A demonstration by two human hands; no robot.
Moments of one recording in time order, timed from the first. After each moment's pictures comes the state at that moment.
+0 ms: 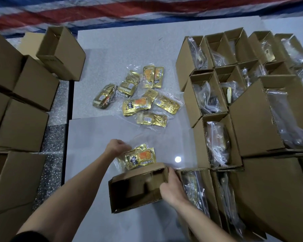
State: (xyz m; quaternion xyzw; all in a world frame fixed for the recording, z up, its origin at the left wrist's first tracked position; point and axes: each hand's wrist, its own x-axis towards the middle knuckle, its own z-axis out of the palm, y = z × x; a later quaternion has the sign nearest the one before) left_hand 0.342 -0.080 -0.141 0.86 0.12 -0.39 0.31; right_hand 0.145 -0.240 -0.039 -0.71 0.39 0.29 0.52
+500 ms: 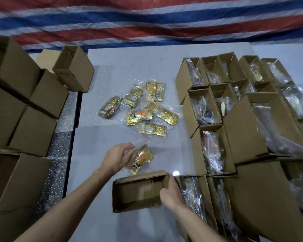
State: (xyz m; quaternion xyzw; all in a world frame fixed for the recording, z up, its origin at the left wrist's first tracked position) left_hand 0.306 -0.066 -0.076 0.91 -0.23 -0.15 0.29; right_hand 0.140 -0.234 -0.037 -0.71 0.41 0.28 0.50
